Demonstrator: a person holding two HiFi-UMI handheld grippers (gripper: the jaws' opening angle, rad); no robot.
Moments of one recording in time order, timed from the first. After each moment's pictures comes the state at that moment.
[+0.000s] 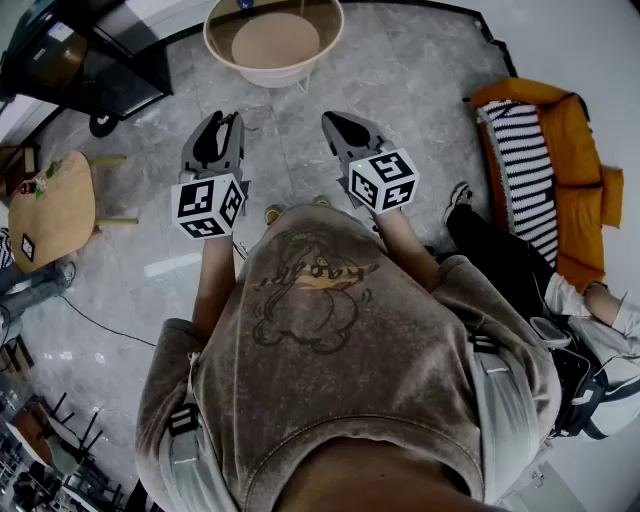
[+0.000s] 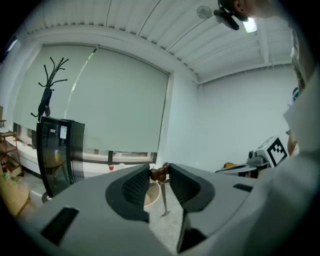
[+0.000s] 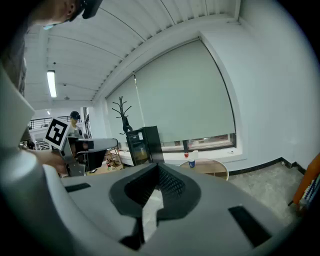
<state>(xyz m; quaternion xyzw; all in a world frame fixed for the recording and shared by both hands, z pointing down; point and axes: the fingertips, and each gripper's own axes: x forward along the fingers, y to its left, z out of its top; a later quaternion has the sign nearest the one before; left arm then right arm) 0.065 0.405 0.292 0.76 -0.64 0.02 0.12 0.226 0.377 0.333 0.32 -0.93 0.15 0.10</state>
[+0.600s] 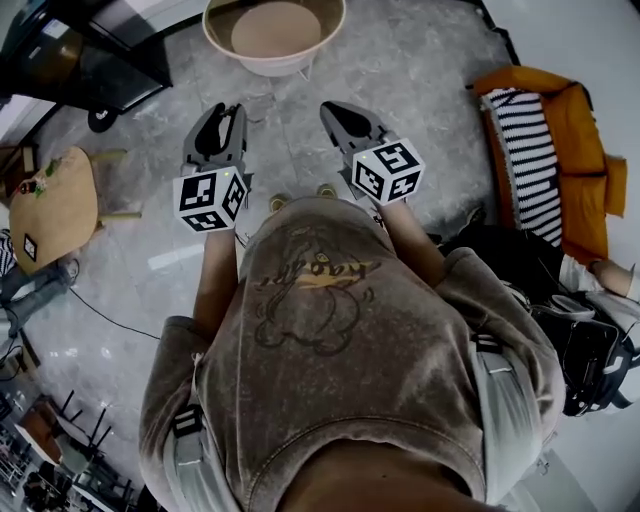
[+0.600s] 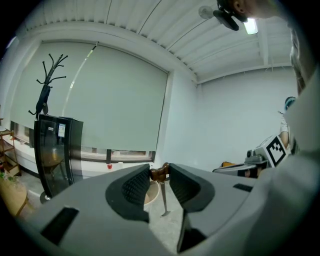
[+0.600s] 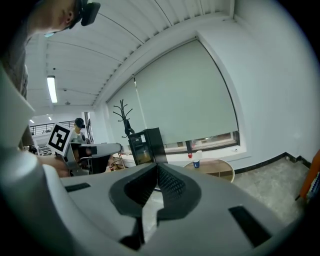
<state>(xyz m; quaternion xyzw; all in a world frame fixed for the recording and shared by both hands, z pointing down) 0.050 0.401 0.298 0.77 -0.63 0.03 0.12 0.202 0.378 0.332 0.31 -0.93 0.17 0.08</state>
